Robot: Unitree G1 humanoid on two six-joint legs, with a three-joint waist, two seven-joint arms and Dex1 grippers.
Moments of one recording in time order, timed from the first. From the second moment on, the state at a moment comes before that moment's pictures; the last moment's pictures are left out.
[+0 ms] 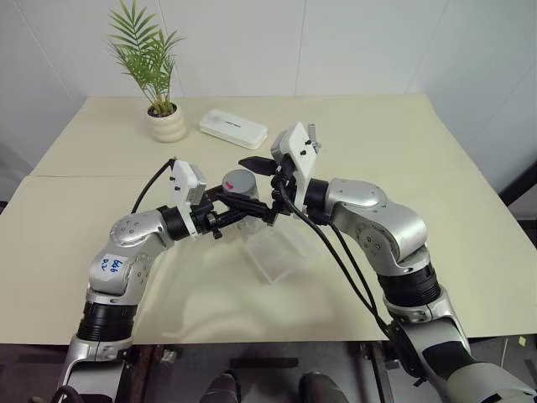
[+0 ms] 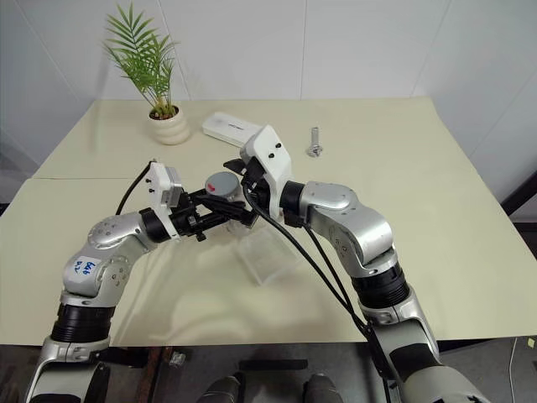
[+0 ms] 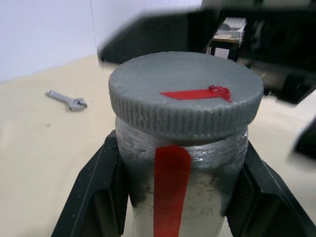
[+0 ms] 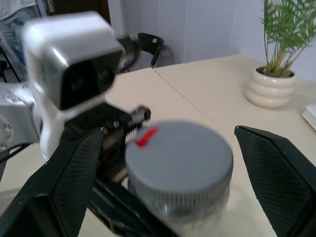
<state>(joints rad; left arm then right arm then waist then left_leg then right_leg) -0.54 0.50 0.07 -0.11 -0.49 0.41 -0.79 -0.88 -0.25 0.19 -0.15 0.47 0.74 0.64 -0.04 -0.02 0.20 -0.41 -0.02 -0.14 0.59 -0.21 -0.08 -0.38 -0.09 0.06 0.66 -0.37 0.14</state>
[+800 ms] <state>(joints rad) -0.57 0.49 0.07 -0.09 -0.49 0.40 -0.81 -0.90 -0.23 0.19 -0.13 0.46 0.72 0.64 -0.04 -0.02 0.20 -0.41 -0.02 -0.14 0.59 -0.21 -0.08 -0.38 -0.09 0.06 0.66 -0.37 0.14</state>
